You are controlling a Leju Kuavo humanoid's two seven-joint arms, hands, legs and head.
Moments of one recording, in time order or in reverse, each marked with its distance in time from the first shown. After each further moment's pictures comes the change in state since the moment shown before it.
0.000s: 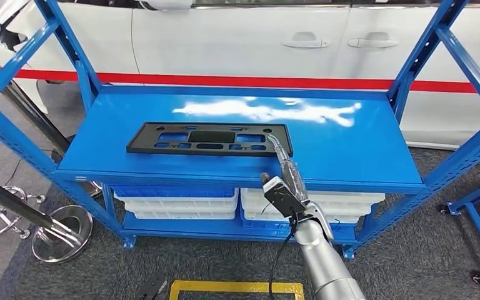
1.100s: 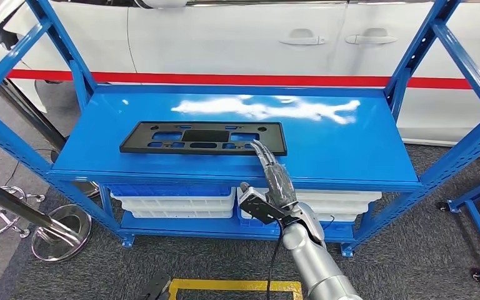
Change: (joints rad) left arm 0.002 -0.004 -0.018 0.000 -0.005 -0.015 -0.010; right arm -0.021 0.009 0.086 0.086 0.164 -0.144 0.020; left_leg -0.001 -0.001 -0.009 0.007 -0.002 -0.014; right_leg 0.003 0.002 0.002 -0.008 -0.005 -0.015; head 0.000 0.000
